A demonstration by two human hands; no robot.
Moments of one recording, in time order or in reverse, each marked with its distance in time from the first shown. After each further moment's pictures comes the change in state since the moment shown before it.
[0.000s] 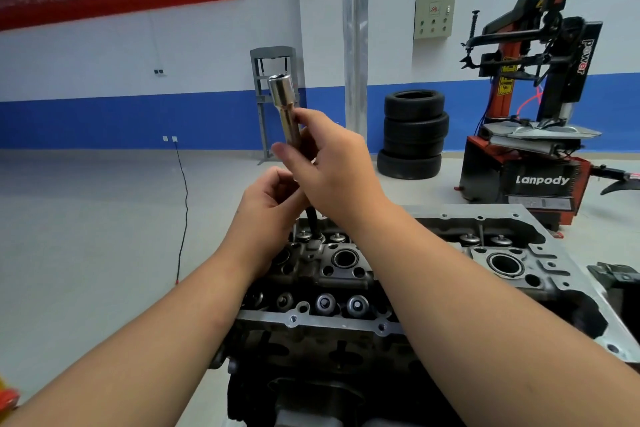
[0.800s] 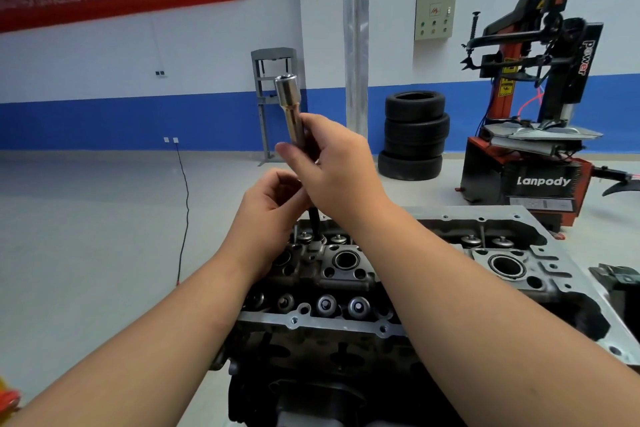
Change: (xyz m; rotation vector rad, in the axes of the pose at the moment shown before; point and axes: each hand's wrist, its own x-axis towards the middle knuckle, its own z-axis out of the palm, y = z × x) left_hand 0.001 -0.002 -0.001 -0.005 0.015 0.008; right_hand 0.002 0.003 -0.001 -0.018 0.006 -0.005
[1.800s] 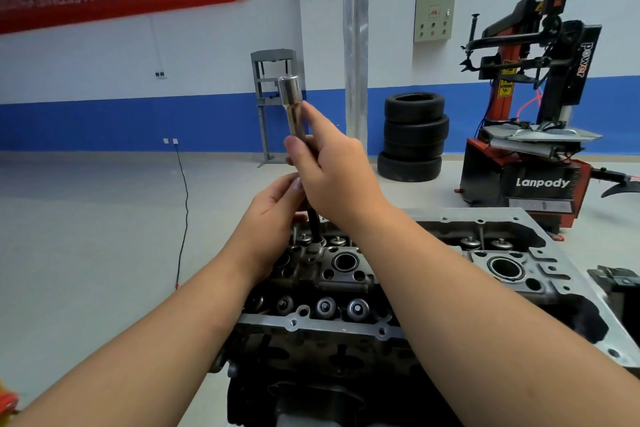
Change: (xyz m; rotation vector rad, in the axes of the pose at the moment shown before) left_hand -0.002 0.003 0.003 -0.006 -0.082 -0.066; right_hand 0.001 -0.001 0.001 0.034 -0.087 0.110
